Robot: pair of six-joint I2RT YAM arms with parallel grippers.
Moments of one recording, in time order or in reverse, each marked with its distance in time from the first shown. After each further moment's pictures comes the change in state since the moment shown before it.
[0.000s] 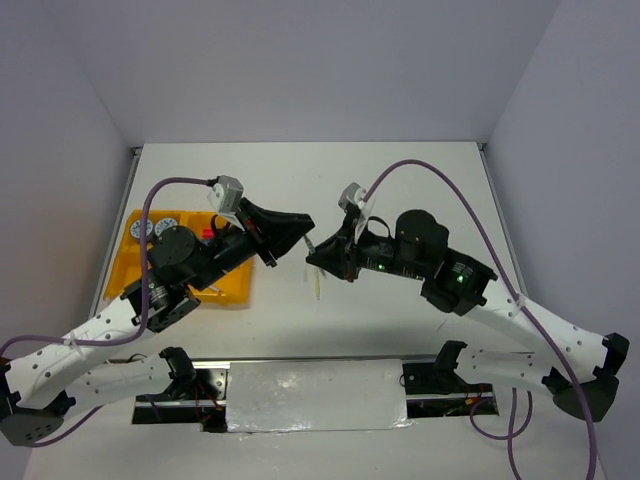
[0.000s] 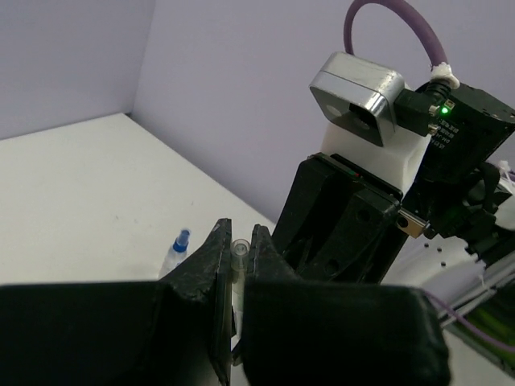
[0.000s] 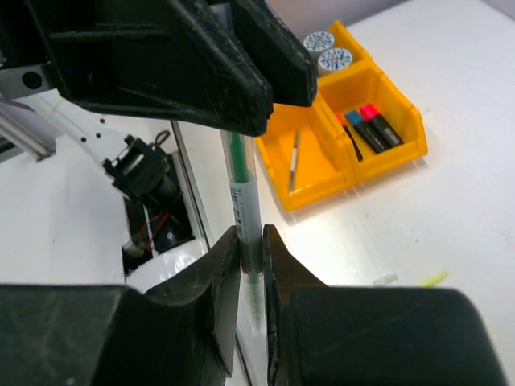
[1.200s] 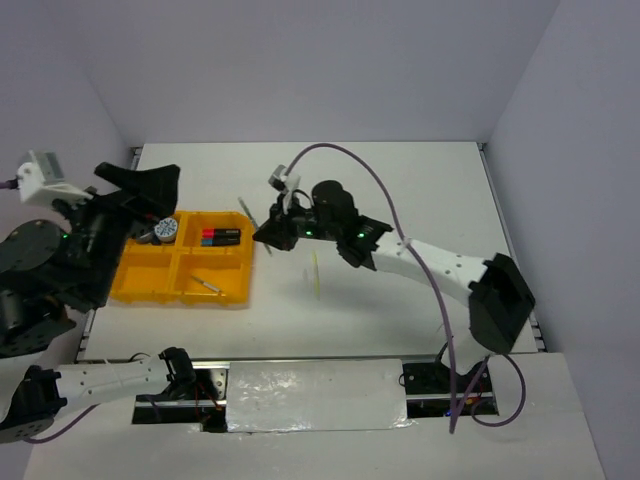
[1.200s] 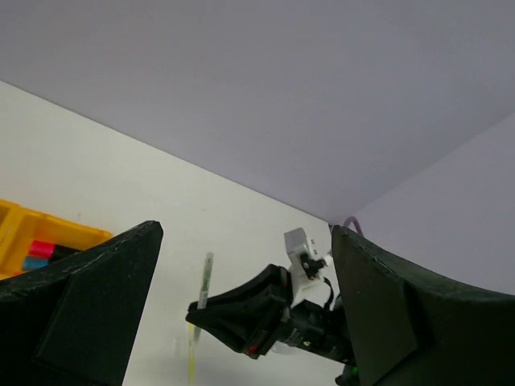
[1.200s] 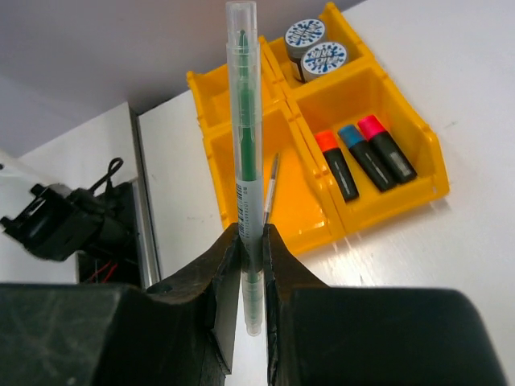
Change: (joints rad) left arm -0.098 -0.028 0.649 -0.804 -1.013 -0.177; right arm -0.101 0.549 0.107 0.347 -0.164 0.032
